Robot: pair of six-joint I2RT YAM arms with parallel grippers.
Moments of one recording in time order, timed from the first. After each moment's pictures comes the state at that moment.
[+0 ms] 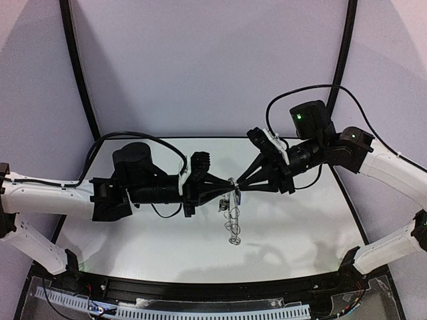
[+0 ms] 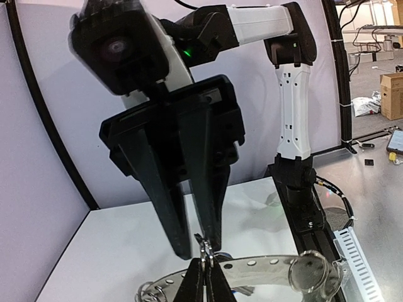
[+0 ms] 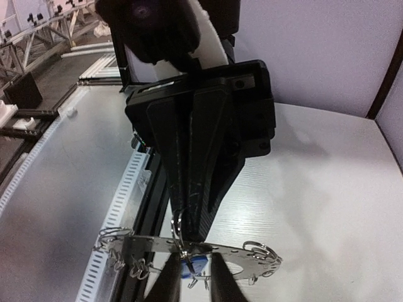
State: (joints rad) left arm -1.12 1.39 0.94 0.47 0.37 0.32; right arm 0.81 1.24 1.25 -0.59 -0.83 -0.48
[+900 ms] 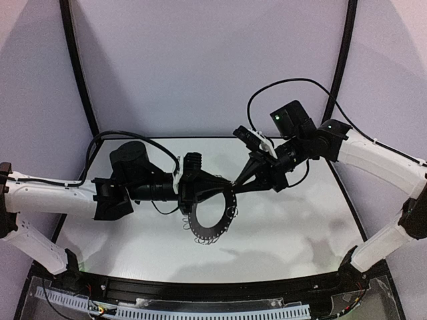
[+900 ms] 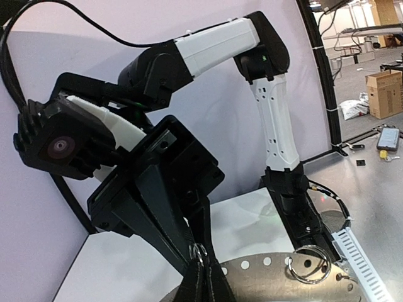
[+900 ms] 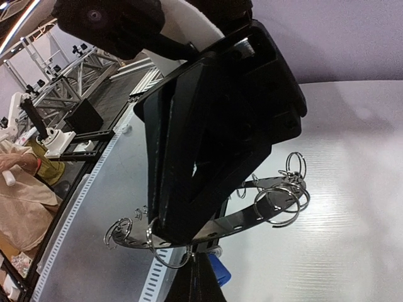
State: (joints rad) left arm -1.09 1.41 0.91 0.57 0.51 0.35; right arm 0.78 1.43 1.33 -0.70 -1.08 -0.40
